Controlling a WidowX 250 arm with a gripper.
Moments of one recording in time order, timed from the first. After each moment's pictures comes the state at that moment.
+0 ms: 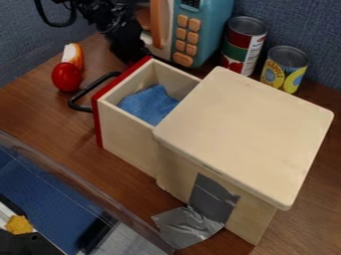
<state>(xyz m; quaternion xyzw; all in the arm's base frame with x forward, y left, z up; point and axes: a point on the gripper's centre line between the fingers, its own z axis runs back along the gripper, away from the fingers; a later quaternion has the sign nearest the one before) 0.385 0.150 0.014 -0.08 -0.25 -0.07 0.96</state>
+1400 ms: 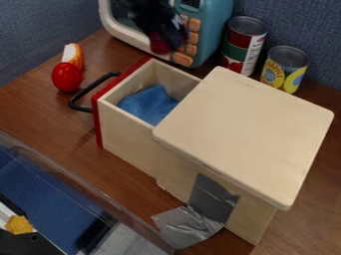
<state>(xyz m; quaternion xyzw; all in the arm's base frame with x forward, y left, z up) 0.335 0.043 0.128 -0.18 -0.28 -0.16 0.93</state>
